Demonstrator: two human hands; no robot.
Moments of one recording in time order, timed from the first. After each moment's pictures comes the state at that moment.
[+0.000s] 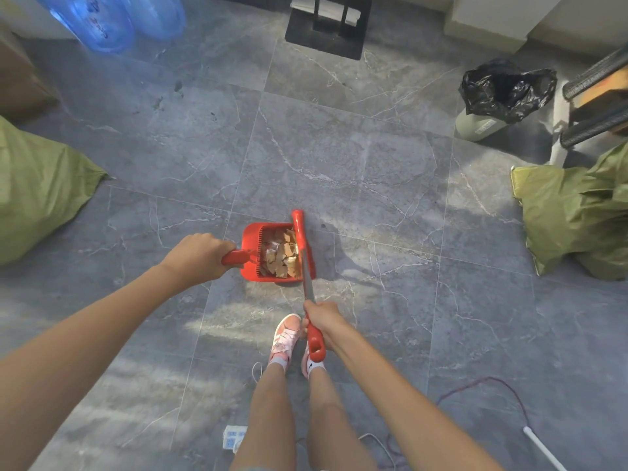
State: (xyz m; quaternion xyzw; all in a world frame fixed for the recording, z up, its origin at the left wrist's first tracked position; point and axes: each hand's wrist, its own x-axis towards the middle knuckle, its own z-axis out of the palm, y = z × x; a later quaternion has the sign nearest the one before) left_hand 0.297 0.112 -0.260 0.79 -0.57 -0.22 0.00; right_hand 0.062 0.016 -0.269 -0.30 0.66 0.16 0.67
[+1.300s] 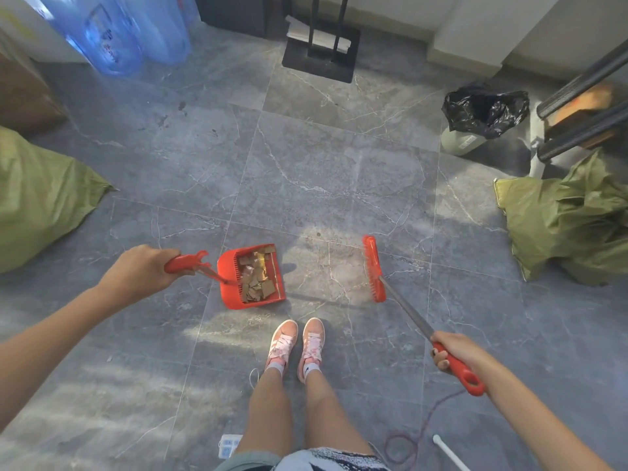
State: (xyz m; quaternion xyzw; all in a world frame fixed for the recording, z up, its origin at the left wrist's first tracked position) left_hand 0.324 0.211 -0.238 0.83 -0.54 -0.14 0.06; right_hand -0.148 -0.080 -0.206 -0.27 0.75 0.10 0.60
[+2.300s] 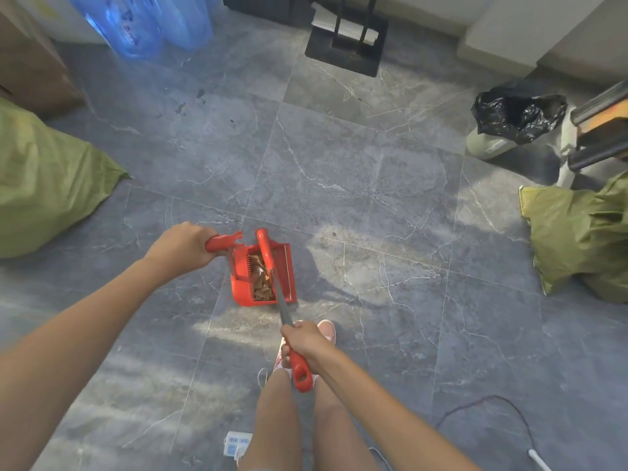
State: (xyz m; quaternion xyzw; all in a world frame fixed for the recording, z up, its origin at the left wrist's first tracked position) left_hand 0.348 0.165 -0.251 0.85 -0.48 -0.21 0.07; right_hand 0.090 0.088 -0.250 -0.34 0.59 0.24 0.69
